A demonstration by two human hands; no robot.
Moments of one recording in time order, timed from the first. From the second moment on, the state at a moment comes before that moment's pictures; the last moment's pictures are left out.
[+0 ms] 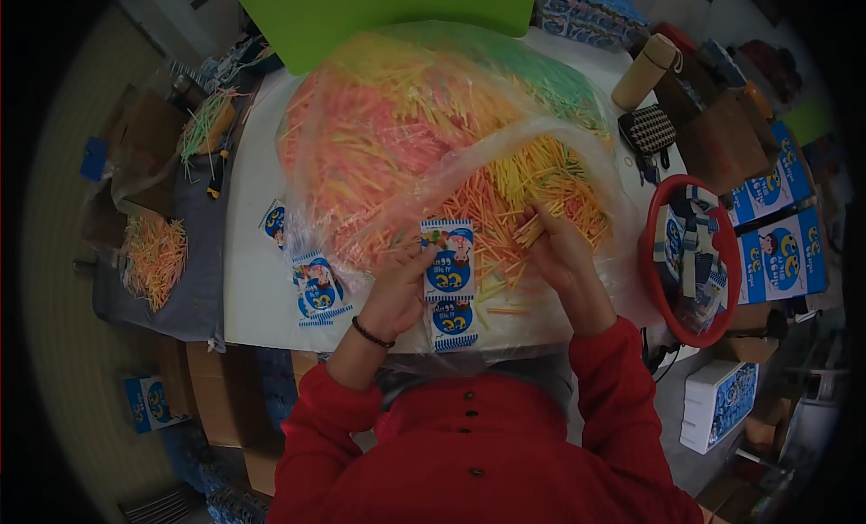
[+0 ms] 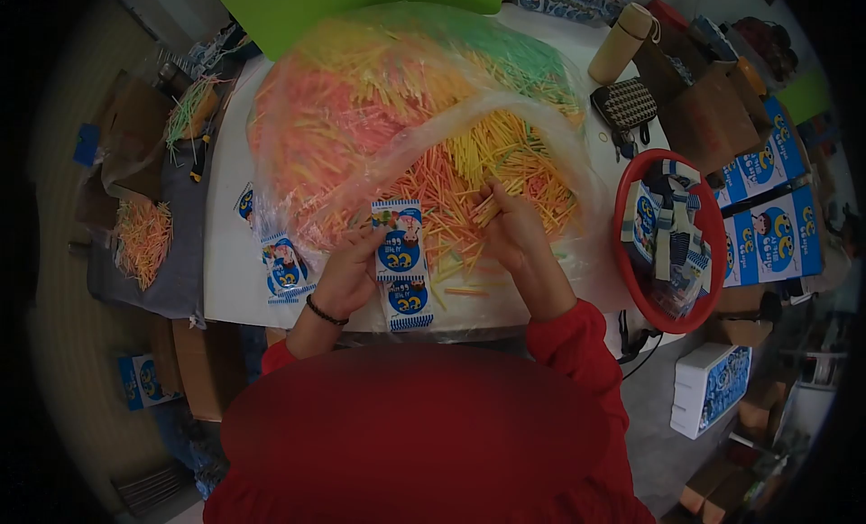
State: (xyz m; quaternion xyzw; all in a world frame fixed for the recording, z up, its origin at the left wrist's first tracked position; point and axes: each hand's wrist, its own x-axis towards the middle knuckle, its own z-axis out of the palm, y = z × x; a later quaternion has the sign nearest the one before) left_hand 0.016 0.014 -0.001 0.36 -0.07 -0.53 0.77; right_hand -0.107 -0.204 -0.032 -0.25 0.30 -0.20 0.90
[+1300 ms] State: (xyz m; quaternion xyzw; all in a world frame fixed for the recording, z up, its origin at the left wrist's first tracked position) left_hand -0.003 0.015 -0.025 0.47 -0.23 -0.42 0.74; right_hand -0.106 -0.136 0.031 -0.88 -0.01 -0.17 0.44
